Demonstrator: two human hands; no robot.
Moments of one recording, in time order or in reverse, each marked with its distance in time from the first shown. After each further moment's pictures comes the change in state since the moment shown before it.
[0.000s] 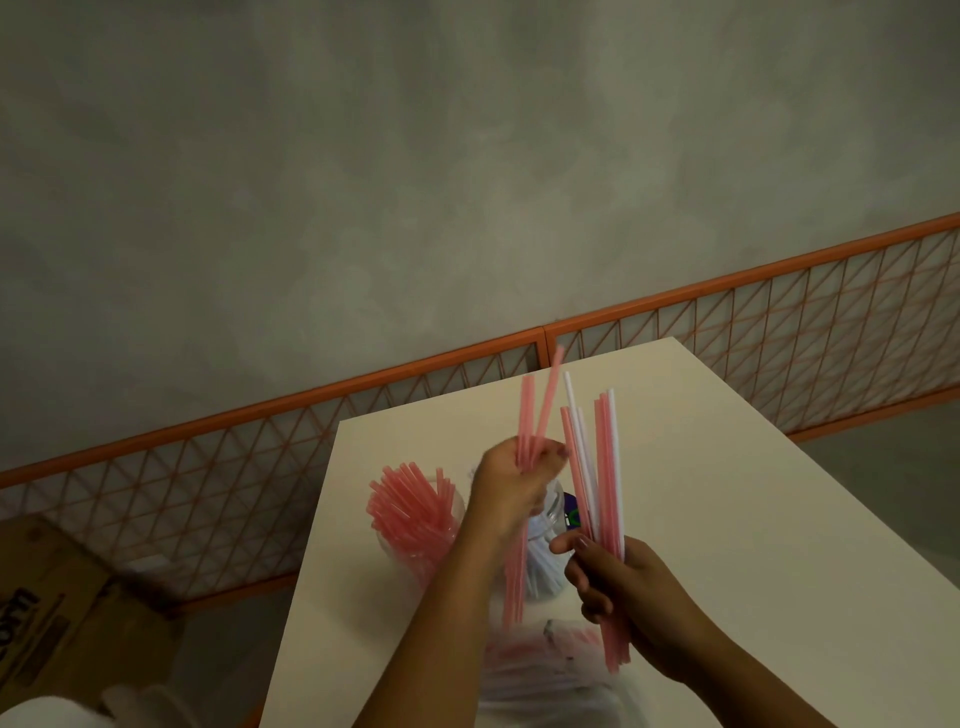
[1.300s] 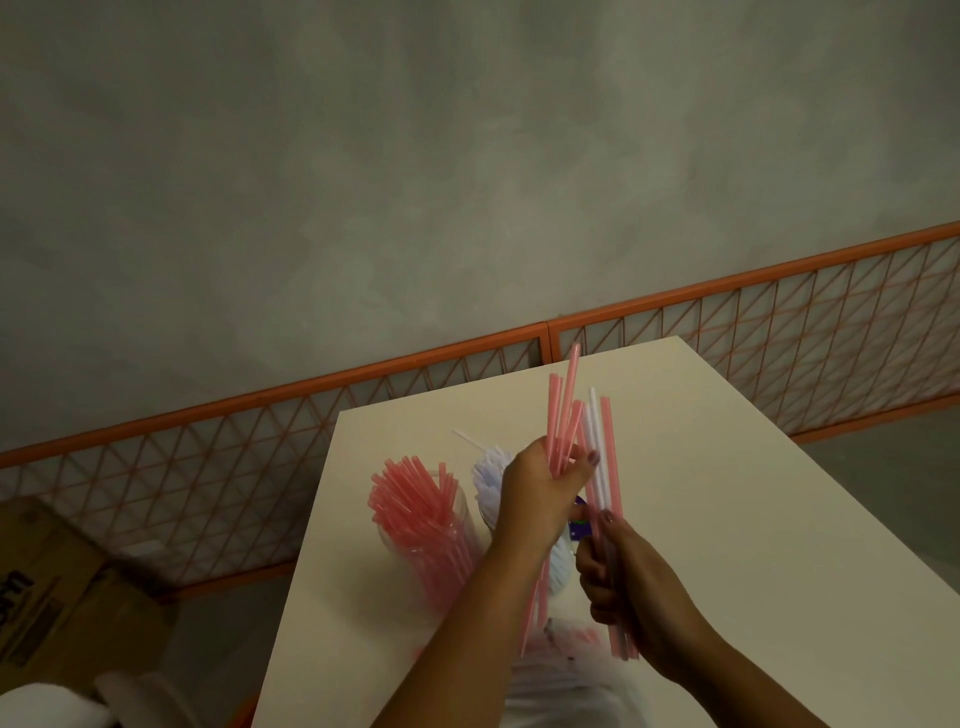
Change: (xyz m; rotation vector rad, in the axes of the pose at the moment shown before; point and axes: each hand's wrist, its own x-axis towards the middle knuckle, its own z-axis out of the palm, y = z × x) left_hand 0.007 -0.013 0.024 0.095 0.054 0.009; right_hand 0.011 0.006 0.001 0.086 0.117 0.128
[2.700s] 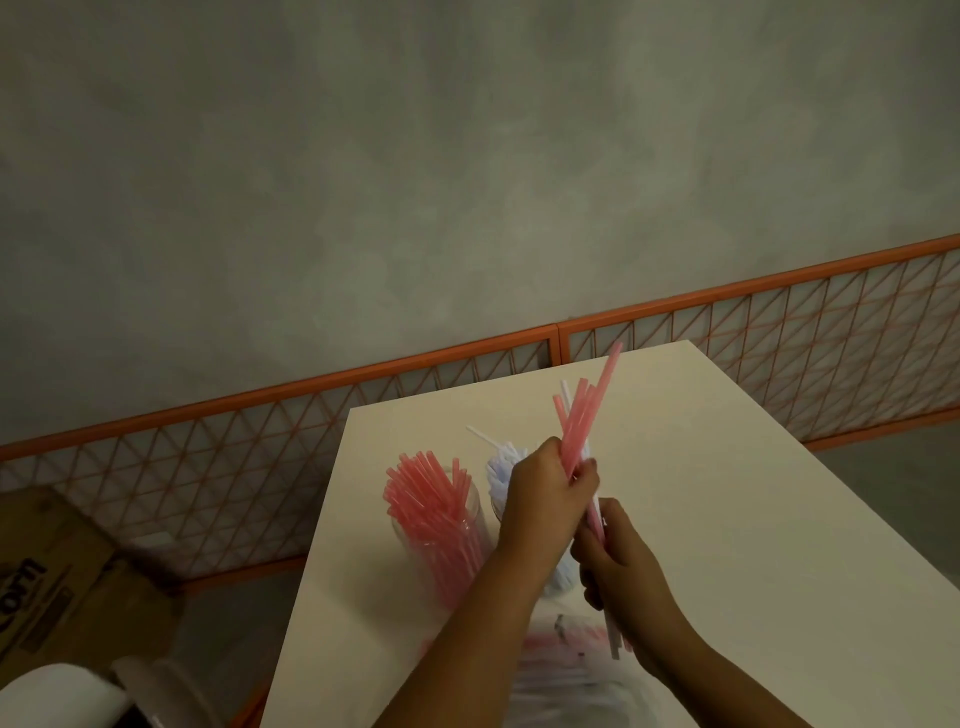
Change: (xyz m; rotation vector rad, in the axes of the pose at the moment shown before) left_hand -0.010 0.000 -0.009 0.390 0.117 0.212; right_hand 0.001 0.001 0.029 -0.377 0.210 -0.226
